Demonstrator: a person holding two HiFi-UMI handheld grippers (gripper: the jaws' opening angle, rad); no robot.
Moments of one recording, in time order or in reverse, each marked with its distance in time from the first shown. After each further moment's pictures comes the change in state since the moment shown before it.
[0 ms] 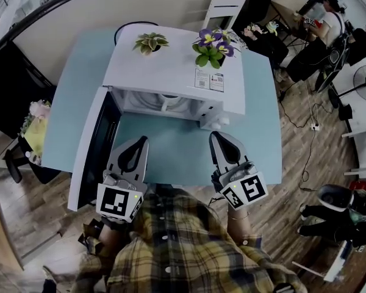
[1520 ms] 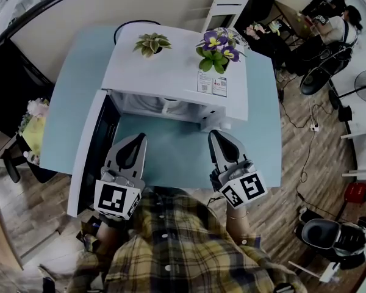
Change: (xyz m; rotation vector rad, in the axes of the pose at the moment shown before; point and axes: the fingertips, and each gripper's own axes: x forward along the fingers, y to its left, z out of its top) left arm 0.019 0.020 -0.007 -0.015 0.022 0.005; right arm 0.023 -0.012 -0.009 0.041 0.032 0.003
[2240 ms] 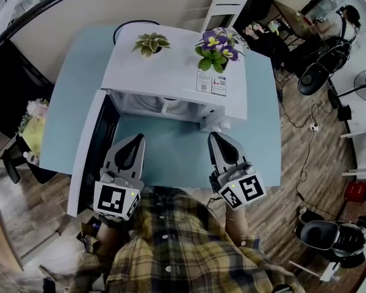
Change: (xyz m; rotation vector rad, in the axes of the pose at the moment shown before) left arm -0.005 0.001 -0.001 0.000 -0.002 0.012; right arm -0.006 0.002 -0.004 0.005 0.011 -0.017
